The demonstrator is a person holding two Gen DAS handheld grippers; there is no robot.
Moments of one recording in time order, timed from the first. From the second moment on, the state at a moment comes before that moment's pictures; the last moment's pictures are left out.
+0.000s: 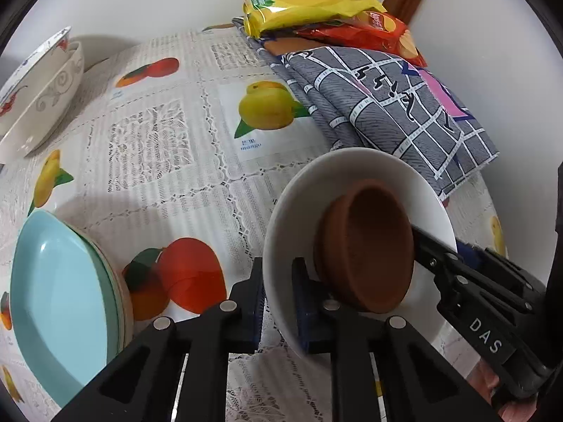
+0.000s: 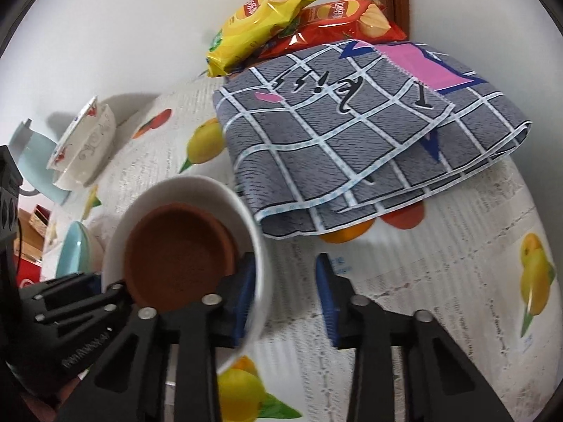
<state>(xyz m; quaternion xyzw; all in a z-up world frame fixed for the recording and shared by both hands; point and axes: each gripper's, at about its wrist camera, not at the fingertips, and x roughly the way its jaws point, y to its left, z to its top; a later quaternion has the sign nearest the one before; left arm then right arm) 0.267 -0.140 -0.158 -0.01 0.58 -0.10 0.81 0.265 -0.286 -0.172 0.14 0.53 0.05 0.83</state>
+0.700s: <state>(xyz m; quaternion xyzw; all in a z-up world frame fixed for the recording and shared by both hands) 0.234 -0.126 -0.147 -0.06 0.57 -0.11 0.81 0.233 -0.272 -0.154 0.15 0.53 0.04 0.83</state>
